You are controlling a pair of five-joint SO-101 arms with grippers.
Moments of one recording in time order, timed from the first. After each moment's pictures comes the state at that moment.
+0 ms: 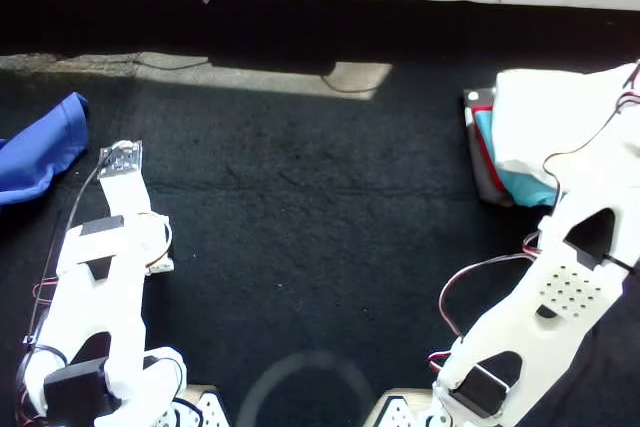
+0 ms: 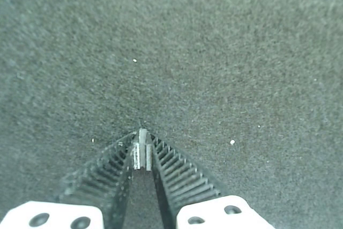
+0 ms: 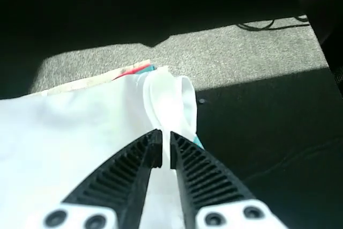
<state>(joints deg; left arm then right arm) -21.6 -20.6 62.3 40.1 -4.1 29.0 41.0 -65.5 74.2 22.6</state>
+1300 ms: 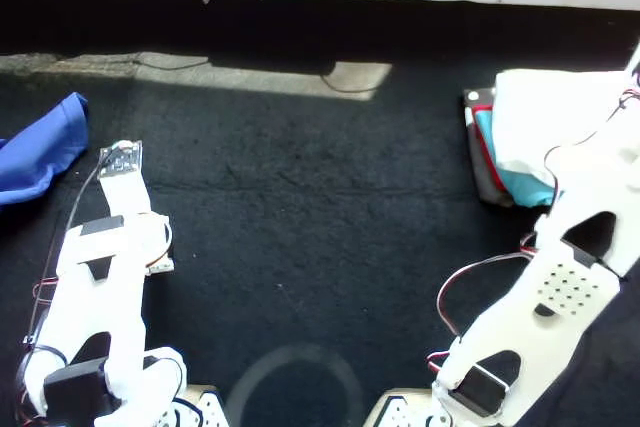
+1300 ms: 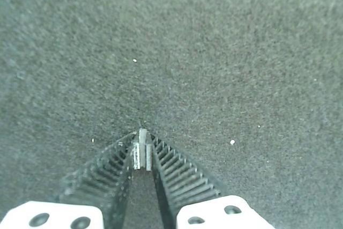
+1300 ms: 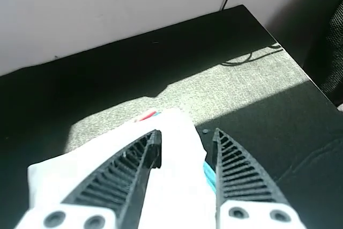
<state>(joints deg) -21.6 -20.6 62.3 40.1 -4.1 27.6 41.0 -85.5 82.9 8.3</state>
